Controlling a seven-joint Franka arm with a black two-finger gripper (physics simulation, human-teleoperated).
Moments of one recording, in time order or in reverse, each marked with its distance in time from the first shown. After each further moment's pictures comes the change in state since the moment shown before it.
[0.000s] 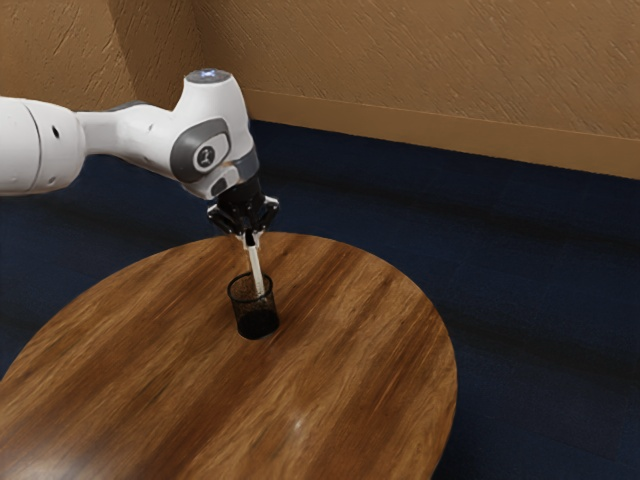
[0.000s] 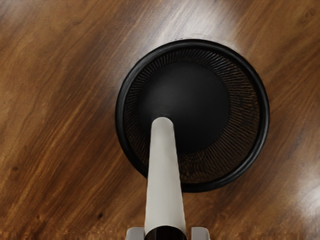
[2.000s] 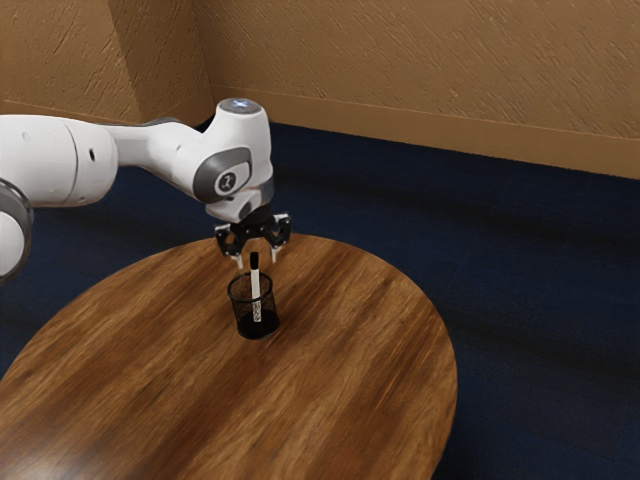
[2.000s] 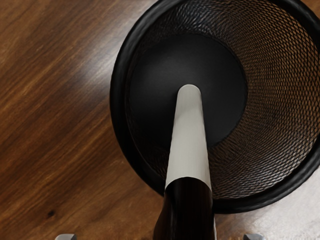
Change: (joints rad) arm -0.026 0.148 -0.001 0.095 0.154 -0.040 -0.293
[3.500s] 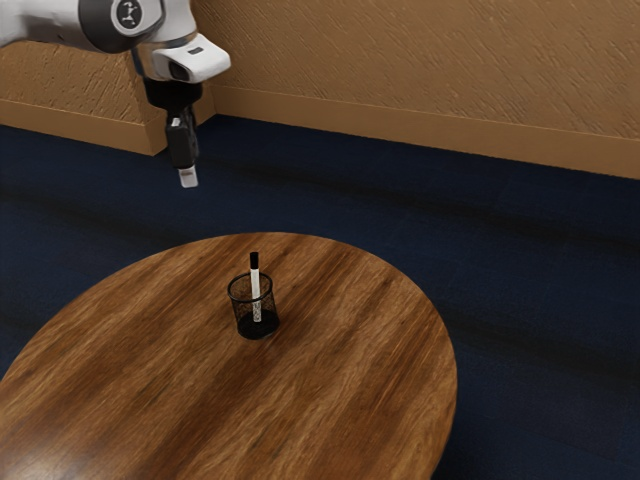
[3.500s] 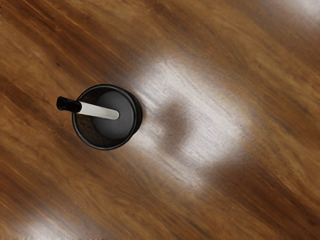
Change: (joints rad) arm -0.128 -0.525 0.145 0.021 -0.296 -0.541 -1.294
